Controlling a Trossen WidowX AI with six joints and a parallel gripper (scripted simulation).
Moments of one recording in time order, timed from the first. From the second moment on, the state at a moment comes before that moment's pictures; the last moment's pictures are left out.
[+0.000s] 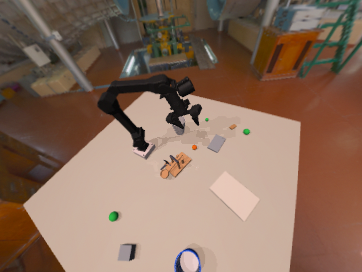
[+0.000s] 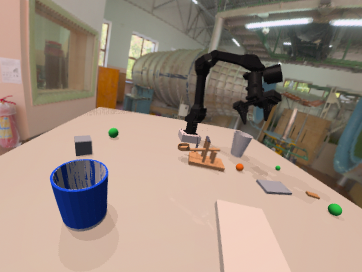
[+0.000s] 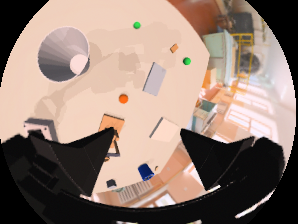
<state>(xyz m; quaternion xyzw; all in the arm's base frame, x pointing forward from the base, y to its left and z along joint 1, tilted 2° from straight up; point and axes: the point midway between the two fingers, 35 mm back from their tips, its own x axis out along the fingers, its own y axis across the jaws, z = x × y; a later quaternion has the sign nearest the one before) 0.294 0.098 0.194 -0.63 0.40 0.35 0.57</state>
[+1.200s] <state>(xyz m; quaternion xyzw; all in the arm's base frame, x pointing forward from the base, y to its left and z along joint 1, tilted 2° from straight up) 0.274 -0.015 0.076 -0.38 0.60 0.38 0.59</state>
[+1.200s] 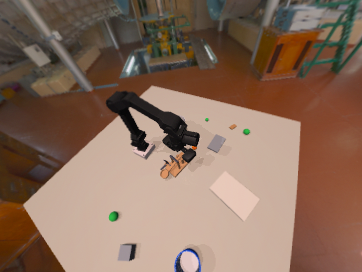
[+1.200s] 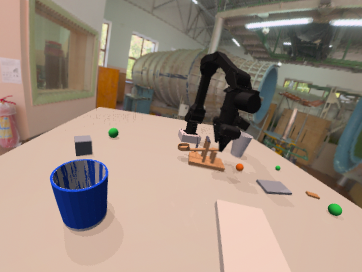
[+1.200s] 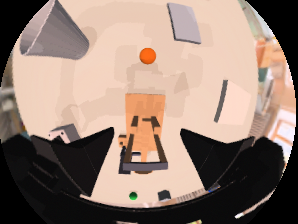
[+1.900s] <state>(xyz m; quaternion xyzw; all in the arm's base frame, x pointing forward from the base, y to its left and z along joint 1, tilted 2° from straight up) 0.274 -0.015 0.043 -0.38 0.60 0.38 0.60</state>
